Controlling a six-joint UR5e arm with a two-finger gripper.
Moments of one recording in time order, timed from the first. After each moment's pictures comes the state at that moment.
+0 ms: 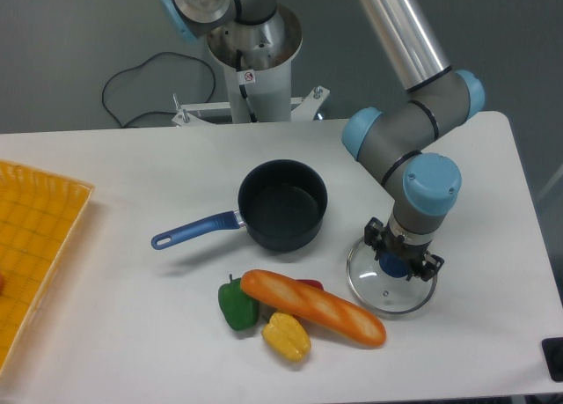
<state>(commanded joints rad) 2.67 -2.16 -1.53 -0.99 1.54 1.26</state>
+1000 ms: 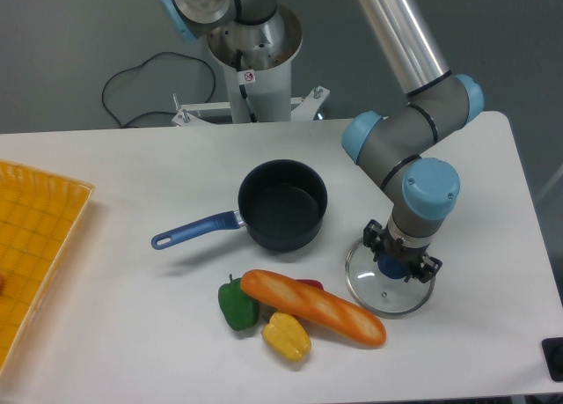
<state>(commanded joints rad) 2.67 -2.17 -1.54 -0.99 1.54 1.26</state>
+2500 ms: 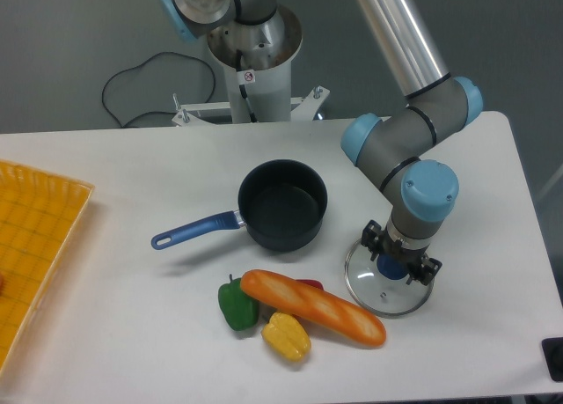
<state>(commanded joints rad) 2.67 -2.16 -1.53 -0.99 1.54 1.26</state>
